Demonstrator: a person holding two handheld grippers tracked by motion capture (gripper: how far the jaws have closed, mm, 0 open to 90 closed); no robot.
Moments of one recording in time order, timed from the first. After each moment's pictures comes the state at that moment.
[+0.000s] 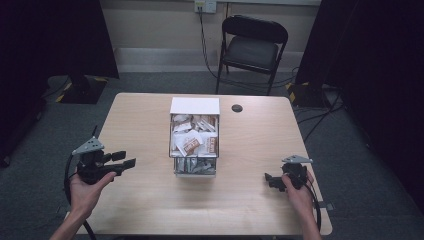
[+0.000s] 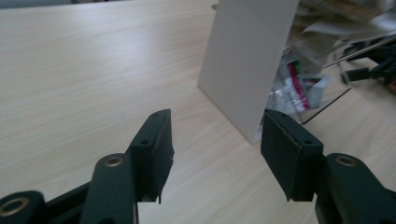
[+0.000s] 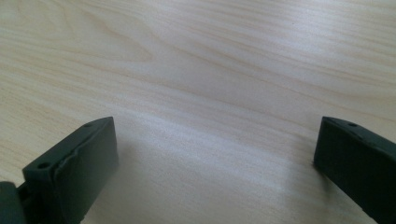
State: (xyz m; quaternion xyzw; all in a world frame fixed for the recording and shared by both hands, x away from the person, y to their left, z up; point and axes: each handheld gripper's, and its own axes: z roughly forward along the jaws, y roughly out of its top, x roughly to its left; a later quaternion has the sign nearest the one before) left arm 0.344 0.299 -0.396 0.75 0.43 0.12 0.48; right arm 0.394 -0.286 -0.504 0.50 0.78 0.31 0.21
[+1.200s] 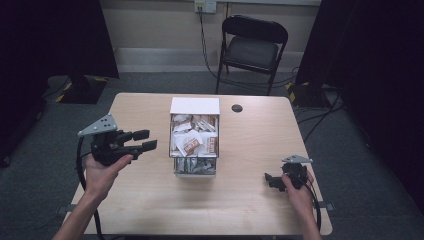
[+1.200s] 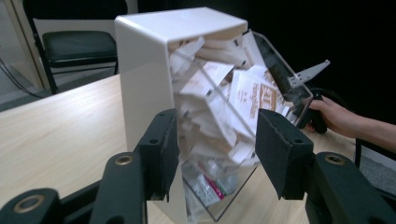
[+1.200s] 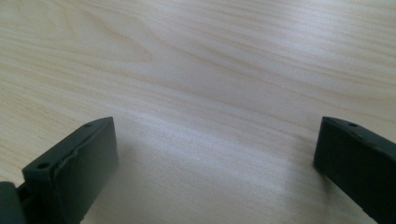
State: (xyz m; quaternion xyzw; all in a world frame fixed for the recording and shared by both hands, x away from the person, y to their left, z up) left arm 0.358 0.240 -0.317 0.75 0.31 0.12 0.57; right arm 0.395 -0.287 -0.504 0.50 0.78 0.31 0.21
